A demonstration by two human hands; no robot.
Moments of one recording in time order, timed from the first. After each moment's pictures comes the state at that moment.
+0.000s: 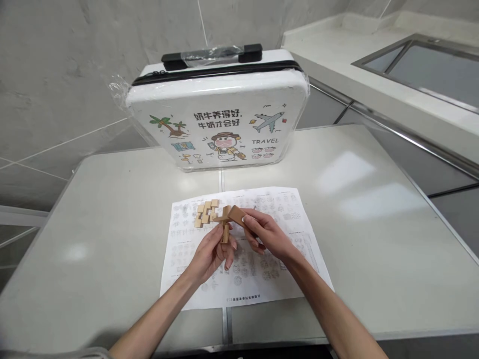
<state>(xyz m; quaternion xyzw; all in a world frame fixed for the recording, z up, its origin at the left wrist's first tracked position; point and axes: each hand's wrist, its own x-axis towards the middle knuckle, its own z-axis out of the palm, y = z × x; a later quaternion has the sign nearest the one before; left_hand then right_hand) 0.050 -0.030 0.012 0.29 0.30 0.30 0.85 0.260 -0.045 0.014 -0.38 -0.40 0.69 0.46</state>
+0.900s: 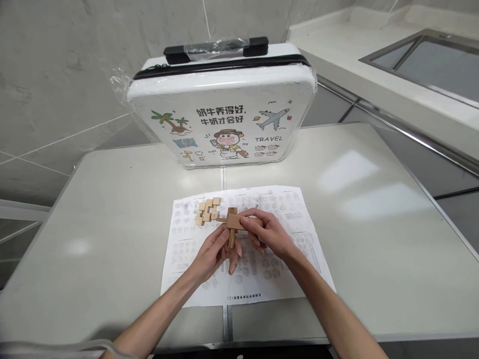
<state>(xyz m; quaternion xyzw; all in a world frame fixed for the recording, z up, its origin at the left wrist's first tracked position) 0.050 -0.034 0.016 0.37 0.28 0.26 0.85 0.260 -0.045 0.015 -0.44 -0.40 0.68 0.44</state>
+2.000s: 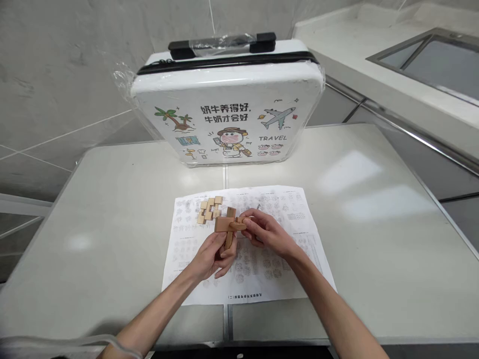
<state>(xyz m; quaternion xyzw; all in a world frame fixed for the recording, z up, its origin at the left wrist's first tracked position) 0.043 -0.030 0.013 0.37 0.21 0.25 0.87 0.261 -0.042 0.013 -0.38 -0.43 0.71 0.41</state>
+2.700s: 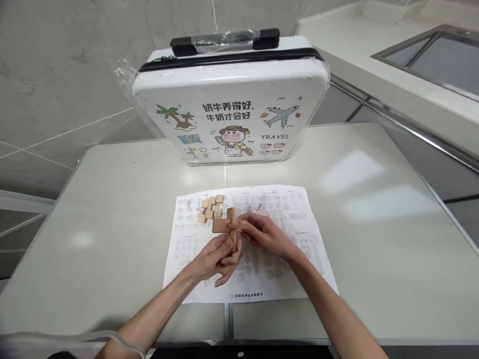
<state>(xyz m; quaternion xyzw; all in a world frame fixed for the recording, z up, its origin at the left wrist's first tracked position) 0.042 -0.032 0.020 0.36 0.16 0.18 0.90 0.257 -0.041 0.012 -0.42 -0.51 0.67 0.36</state>
